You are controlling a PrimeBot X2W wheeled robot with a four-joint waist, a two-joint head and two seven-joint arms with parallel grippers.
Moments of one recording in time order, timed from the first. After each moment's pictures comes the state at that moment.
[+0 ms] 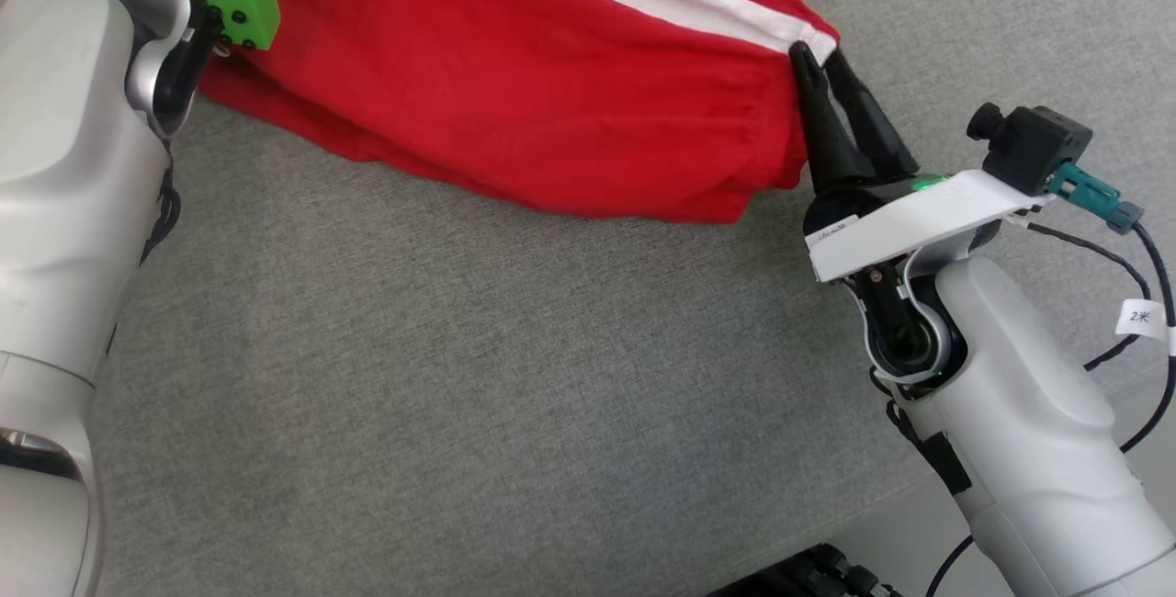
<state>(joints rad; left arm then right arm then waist) -1.28 0.31 -0.68 0.92 -0.67 -0.13 0.02 -0.62 -0.17 0.37 0.36 0.86 0.13 -0.26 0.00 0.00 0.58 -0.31</state>
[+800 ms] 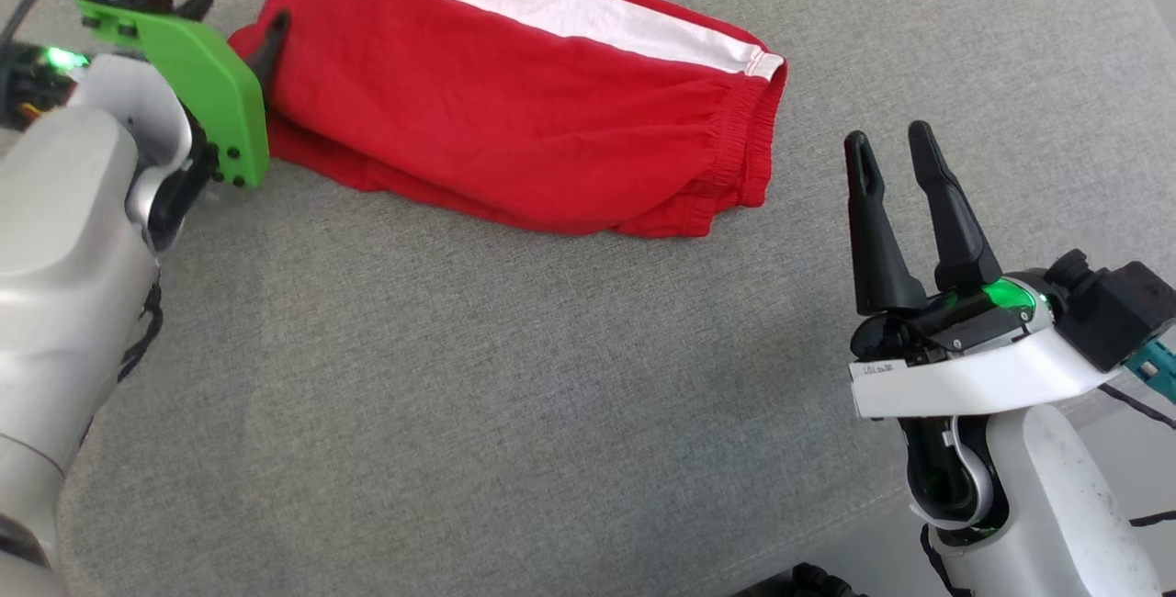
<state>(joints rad) -1.17 0.41 -0.91 0.92 -0.87 -0.13 0.10 -0.25 -0.10 0.19 -0.09 0.53 0.13 -0.26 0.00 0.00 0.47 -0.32</state>
